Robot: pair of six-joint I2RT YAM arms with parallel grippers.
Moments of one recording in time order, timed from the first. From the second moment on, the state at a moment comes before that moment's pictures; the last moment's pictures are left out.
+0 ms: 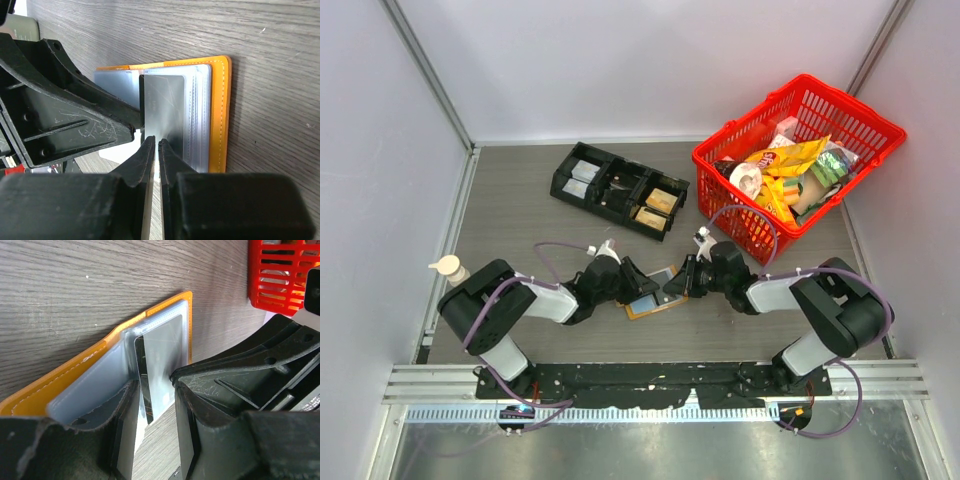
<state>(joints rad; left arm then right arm) -0.81 1.62 0.47 0.59 0.06 -1.21 0.56 1.54 0.40 0.55 -0.43 0.74</state>
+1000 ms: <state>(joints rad) -0.83 1.64 0.37 0.82 0.07 -1.23 0.53 1.48 0.38 0.48 -0.45 0.74</state>
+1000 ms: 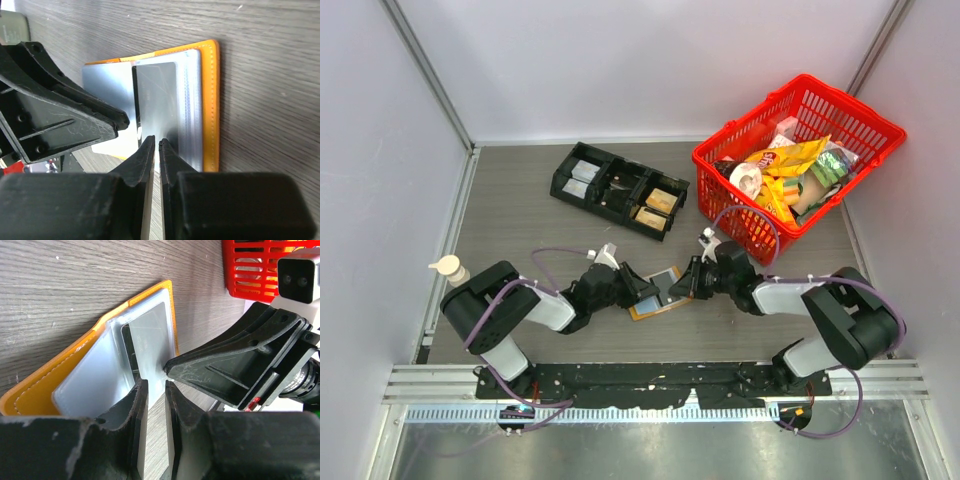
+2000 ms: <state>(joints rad) -0.83 1.64 0.37 0.79 0.04 -1.24 0.47 1.46 0.45 0.29 -0.44 0.58</state>
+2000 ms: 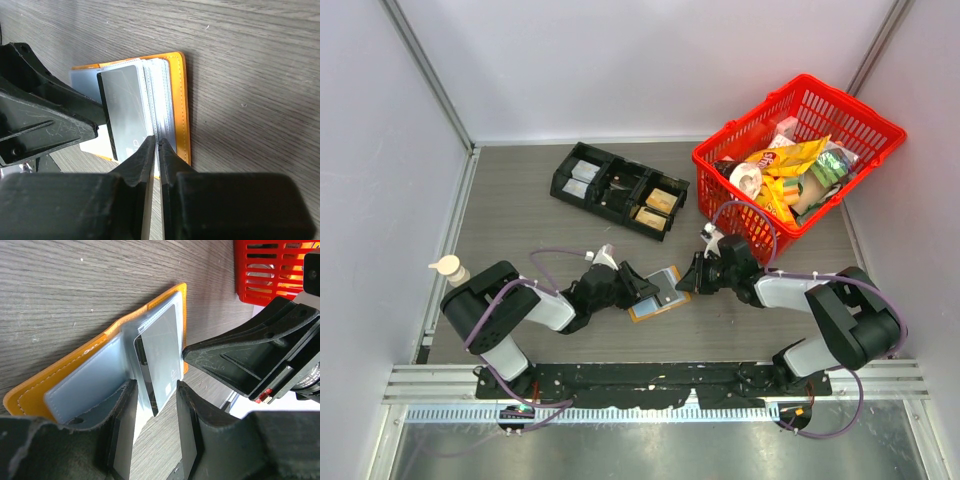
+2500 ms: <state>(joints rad) -0.85 1.62 0.37 0.80 0.04 -1.23 0.47 1.46 0.44 0.31 -0.44 0.58</state>
